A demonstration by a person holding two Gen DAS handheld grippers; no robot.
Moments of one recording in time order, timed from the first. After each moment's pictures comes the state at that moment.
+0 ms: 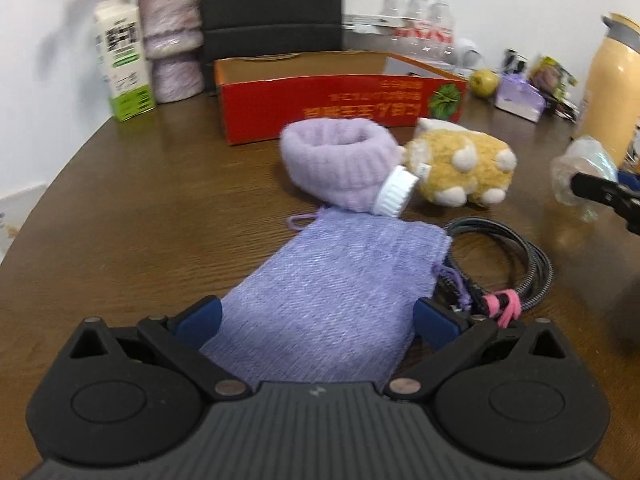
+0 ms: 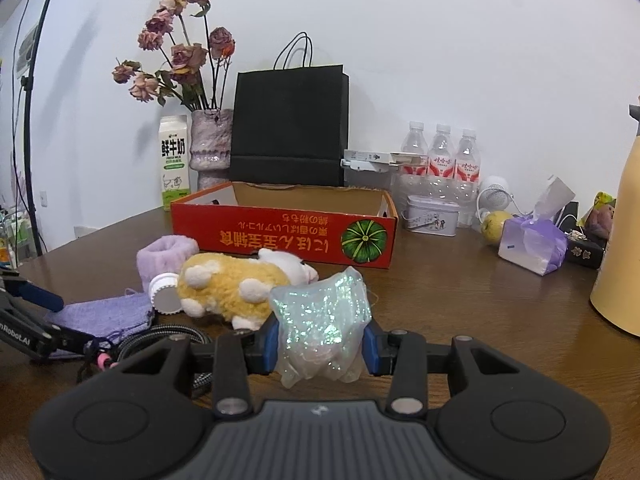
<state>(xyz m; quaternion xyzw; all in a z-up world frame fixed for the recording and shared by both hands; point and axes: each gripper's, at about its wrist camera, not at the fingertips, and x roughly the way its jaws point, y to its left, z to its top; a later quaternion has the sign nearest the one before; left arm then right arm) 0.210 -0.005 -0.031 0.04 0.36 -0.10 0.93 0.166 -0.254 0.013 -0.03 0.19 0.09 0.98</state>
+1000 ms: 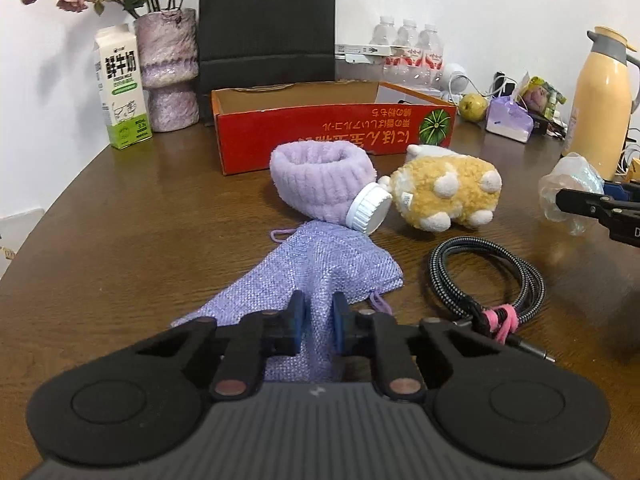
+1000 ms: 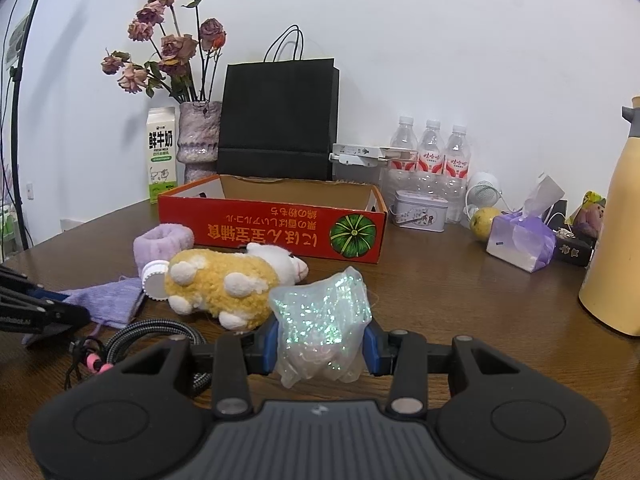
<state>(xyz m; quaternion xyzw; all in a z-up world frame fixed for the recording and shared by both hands) 0.202 -0.006 -0.030 0.03 0.31 -0.10 0.95 0.167 -0.251 0.011 -0.04 0.19 0.07 0.98</state>
